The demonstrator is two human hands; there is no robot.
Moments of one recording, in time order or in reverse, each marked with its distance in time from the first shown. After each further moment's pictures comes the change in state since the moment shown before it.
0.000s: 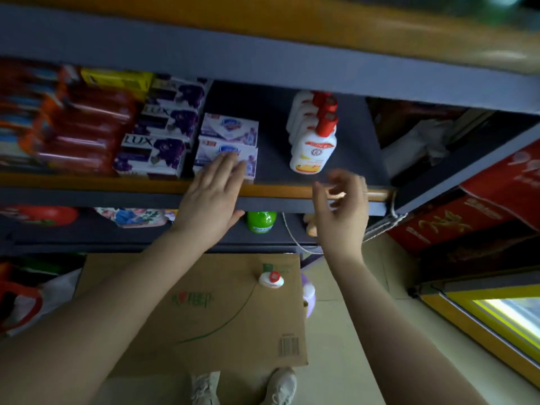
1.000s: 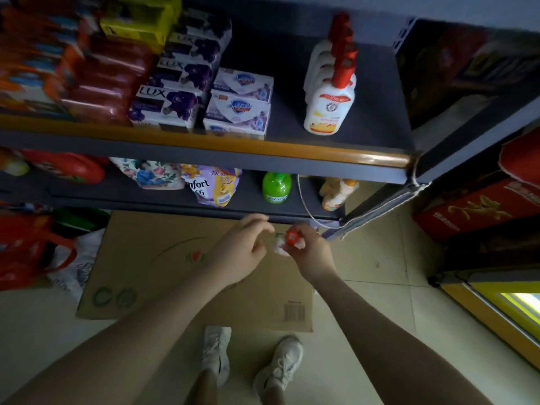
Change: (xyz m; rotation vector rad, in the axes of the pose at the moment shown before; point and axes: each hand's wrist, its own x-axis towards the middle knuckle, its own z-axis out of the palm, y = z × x) left_hand -0.092 0.069 0.060 -0.673 -0.206 -0.246; right_hand -0.103 0.096 0.009 -0.150 -0.691 0.297
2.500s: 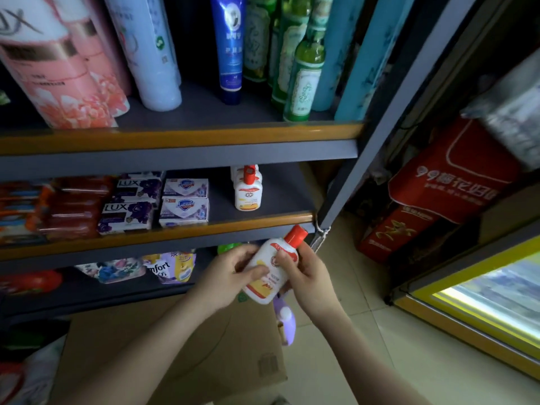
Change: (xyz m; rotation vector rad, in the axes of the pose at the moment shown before) left_hand 0.007 0.130 -0.070 -0.583 -0.166 0.039; right_hand -0.084 -0.119 -0.138 0.483 0.237 -0.047
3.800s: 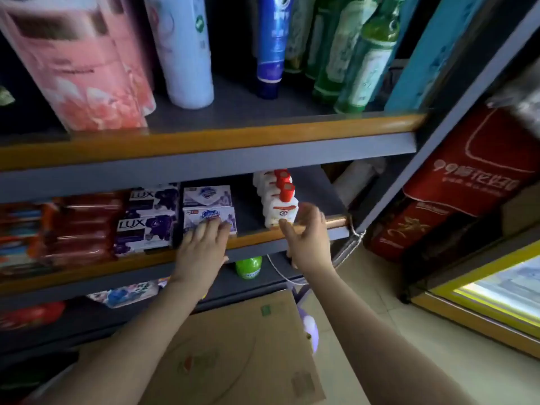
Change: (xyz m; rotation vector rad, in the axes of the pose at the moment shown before) left_hand 0.073 -0.085 -0.117 1.464 0.344 0.391; right_hand 0.105 0.024 0.082 -0.325 0.294 -0.044
